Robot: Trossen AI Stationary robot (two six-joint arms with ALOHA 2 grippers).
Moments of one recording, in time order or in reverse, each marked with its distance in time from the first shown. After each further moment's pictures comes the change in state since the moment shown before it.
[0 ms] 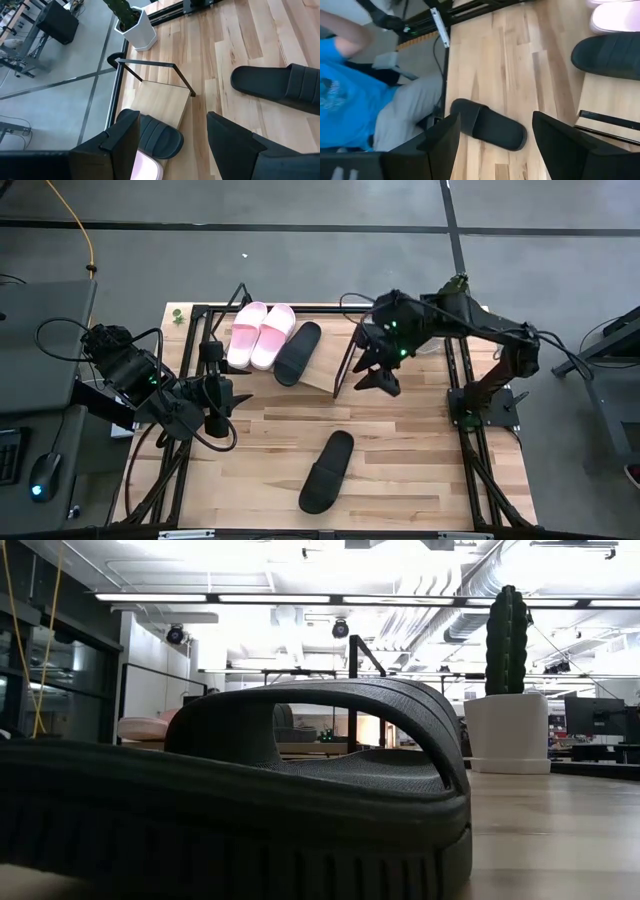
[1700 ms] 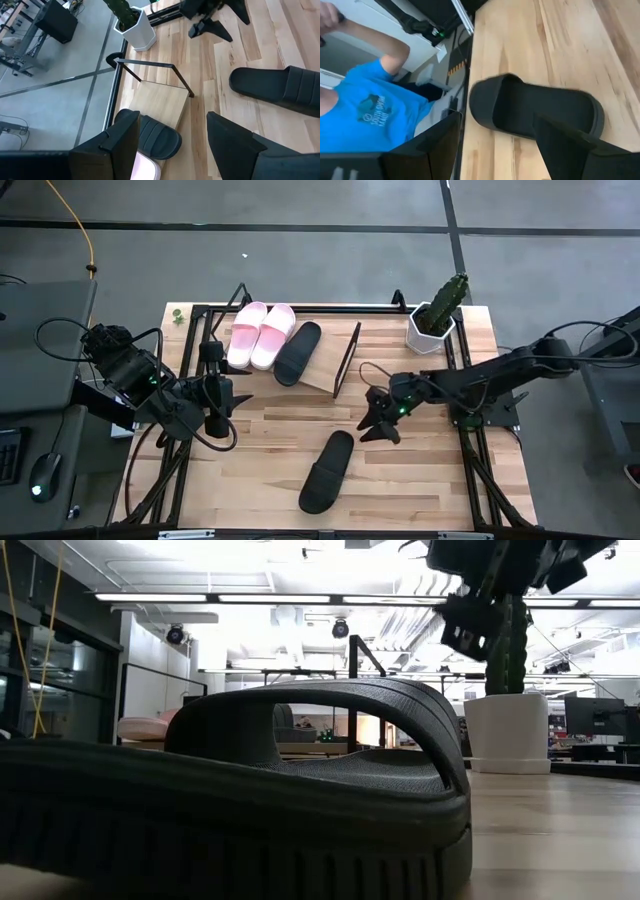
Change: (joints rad) left arm 0.000 0.000 0.000 0.005 0.004 -0.010; right arm 0.192 -0.339 -1.378 1.384 -0.036 0.445
